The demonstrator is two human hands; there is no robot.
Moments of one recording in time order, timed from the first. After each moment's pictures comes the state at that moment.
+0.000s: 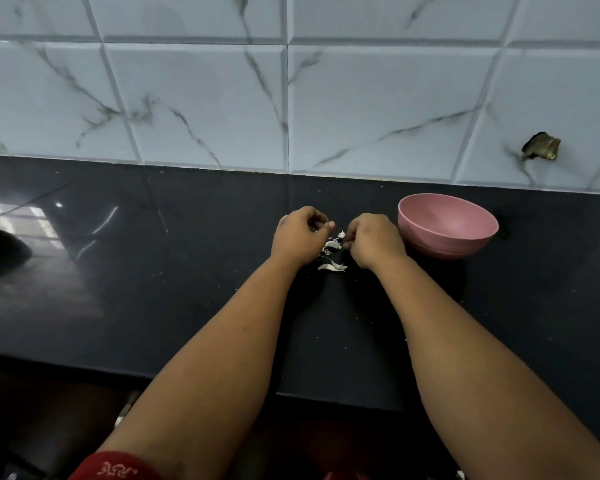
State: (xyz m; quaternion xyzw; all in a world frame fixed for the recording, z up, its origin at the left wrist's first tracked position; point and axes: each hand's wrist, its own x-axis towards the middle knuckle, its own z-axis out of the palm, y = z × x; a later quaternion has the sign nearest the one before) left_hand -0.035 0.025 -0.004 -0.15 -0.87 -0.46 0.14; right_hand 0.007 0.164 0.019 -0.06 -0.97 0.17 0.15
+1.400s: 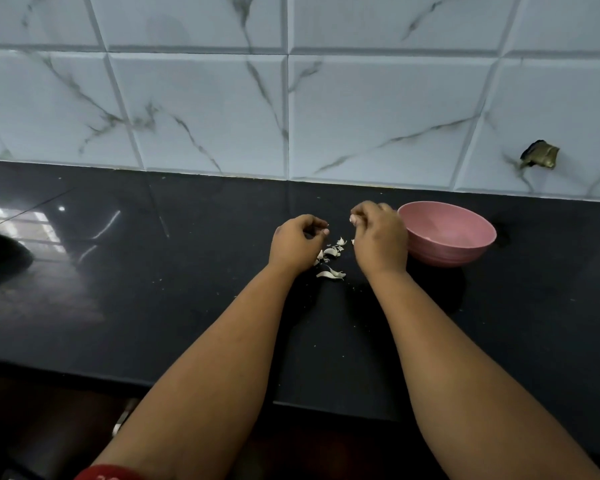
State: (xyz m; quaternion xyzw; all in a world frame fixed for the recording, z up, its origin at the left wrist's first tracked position) left_hand -0.030 0.023 -0.001 -0.15 -0.85 -0.48 0.13; right_hand 0.004 0.165 0.011 -0.03 -0.87 0.28 0.41
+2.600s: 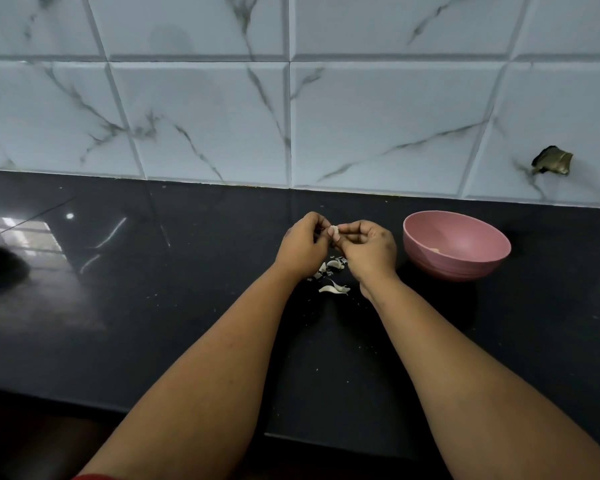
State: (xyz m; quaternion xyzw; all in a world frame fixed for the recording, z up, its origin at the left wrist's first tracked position) left_hand -0.043 0.030 0.009 -0.21 -0.84 -0.48 0.12; right_hand -0.007 0.143 0.007 -0.08 -0.68 0.69 0.24
